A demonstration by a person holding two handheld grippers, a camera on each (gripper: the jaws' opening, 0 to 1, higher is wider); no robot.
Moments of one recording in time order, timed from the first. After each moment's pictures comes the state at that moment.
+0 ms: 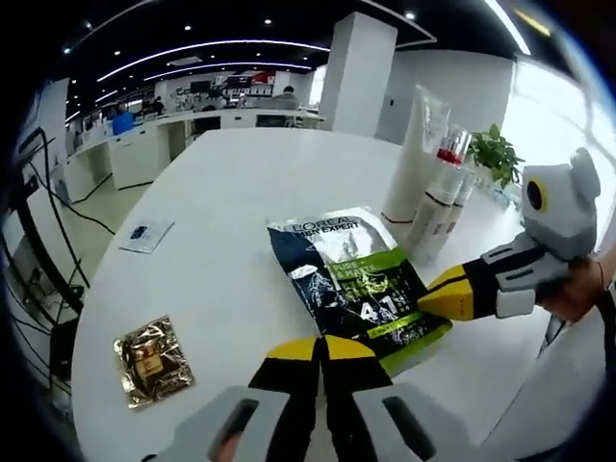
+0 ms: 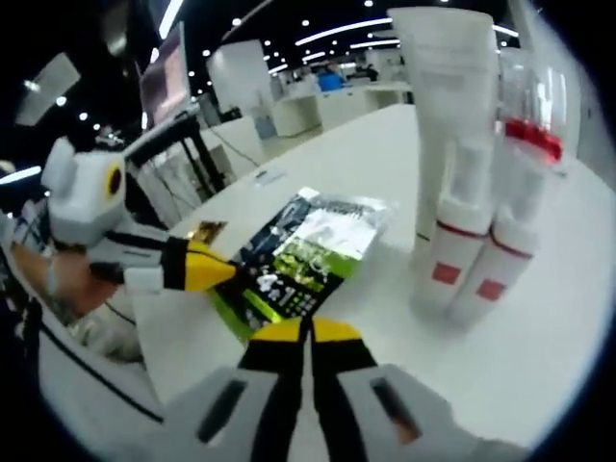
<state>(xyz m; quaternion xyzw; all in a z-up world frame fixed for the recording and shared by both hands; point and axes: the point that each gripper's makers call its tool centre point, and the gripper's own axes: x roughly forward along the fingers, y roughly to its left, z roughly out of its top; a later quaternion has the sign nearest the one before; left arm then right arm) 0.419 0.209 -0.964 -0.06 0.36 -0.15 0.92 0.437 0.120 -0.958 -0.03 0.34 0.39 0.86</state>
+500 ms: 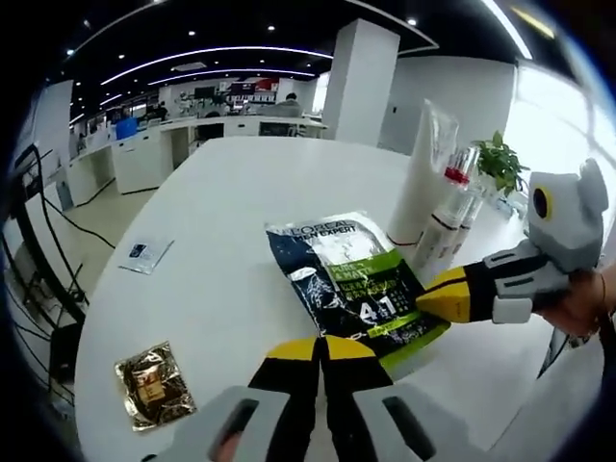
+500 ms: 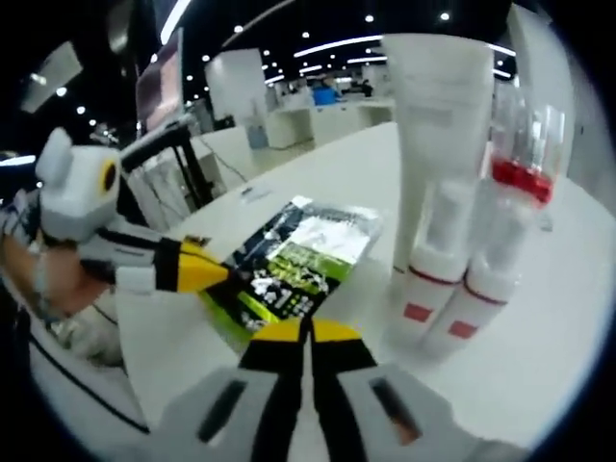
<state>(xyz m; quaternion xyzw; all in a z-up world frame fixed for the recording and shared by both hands) 0.440 0.204 -0.952 -0.06 0.35 -0.15 0.92 0.462 0.115 -0.947 -0.05 0.31 0.37 0.88</state>
